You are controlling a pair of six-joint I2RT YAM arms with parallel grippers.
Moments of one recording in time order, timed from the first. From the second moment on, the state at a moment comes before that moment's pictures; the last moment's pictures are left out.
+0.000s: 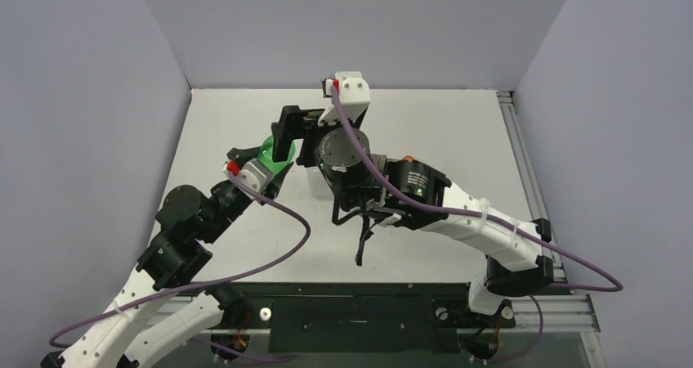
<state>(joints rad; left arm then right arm) -0.71 0.64 0.93 -0.16 -0.02 0.35 1.35 1.68 2.17 -0.61 0.86 0.44</state>
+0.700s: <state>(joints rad) -0.72 0.66 0.93 -0.17 -0.04 0.35 1.28 1.67 2.12 -0.55 0.80 0.57</state>
